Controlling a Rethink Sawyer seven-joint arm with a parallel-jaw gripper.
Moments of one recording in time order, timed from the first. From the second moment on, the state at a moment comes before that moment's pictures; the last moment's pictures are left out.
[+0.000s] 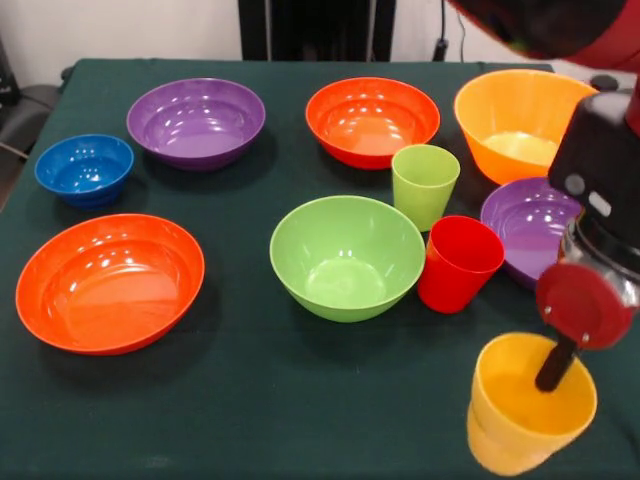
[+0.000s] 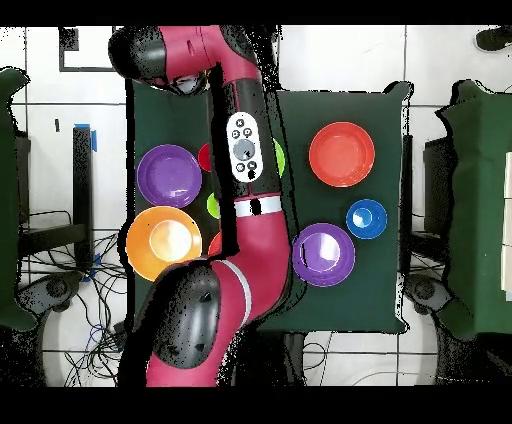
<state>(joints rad) -0.20 -0.17 1.00 0.39 -1.17 1.42 1.19</state>
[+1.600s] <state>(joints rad) -0.35 -0.08 1.38 0.30 -1.44 1.46 1.00</state>
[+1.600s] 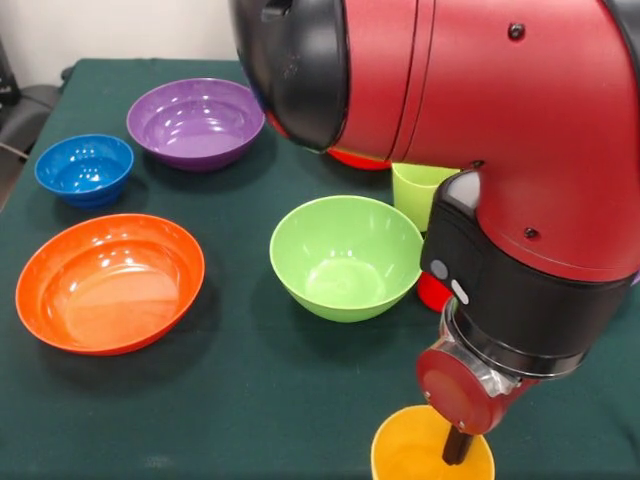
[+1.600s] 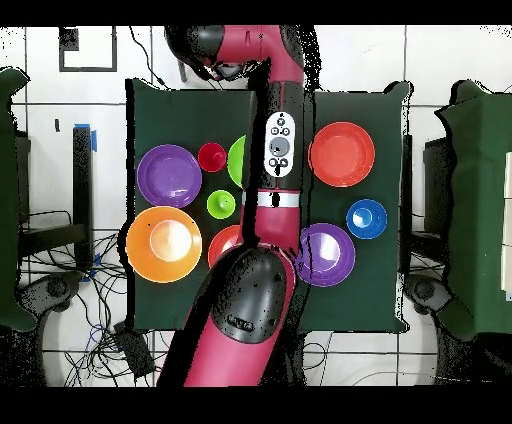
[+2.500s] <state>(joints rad) -0.36 -0.08 1.20 0.44 -1.27 1.46 1.00</state>
